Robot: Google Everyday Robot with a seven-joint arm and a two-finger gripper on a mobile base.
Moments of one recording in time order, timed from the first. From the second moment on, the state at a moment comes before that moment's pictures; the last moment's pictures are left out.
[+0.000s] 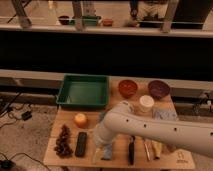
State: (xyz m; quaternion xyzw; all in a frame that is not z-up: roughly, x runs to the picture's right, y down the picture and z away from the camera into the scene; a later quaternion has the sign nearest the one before) arm -0.070 0.265 0.659 -0.35 -0.27 -0.03 0.90
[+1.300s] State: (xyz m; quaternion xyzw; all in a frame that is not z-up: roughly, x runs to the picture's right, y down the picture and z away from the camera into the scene) arm -0.176 0.302 0.676 -0.37 -0.31 -0.08 0.87
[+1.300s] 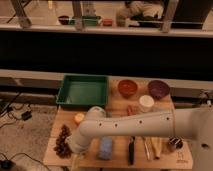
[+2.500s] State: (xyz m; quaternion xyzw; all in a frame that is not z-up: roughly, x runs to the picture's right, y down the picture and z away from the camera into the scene) arm -0.225 0.299 0.700 -0.38 -0.33 -0.11 0.86
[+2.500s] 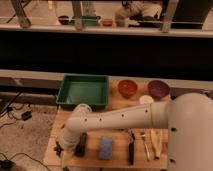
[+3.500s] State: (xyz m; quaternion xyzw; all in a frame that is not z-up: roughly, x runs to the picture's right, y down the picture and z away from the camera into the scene) arm -0.241 0.305 0.713 -0.38 -0.33 -0.12 0.85
